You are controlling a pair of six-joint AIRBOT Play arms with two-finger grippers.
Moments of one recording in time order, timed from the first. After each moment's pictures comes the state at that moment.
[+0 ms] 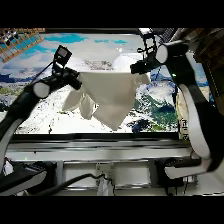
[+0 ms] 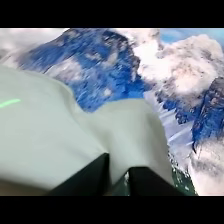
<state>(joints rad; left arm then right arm) -0.31 -1.27 1.00 0.98 -0.24 -0.79 0.24 -1.61 1.70 -1.55 1.14 1.60</state>
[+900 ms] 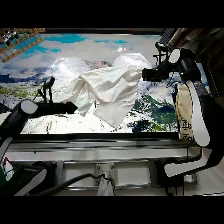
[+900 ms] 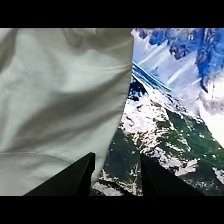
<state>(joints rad) -0.13 -1.00 0.64 0.89 -0.83 -1.26 0.07 -1.61 1.58 -1.33 1.26 1.56</state>
